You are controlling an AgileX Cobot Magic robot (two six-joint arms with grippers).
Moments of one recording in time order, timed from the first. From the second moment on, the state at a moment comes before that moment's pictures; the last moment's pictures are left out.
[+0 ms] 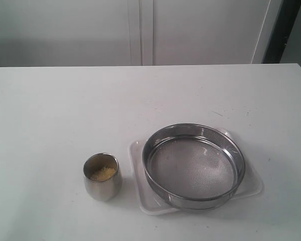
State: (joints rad) left arm 0.00 0.00 0.02 -0.13 -0.01 0.15; right arm 0.14 0.01 -0.01 0.02 0.36 0.11
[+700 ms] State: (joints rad) left arm 0.00 0.00 0.02 -0.13 -0.08 0.15; right arm 0.14 0.01 -0.01 0.02 0.36 0.11
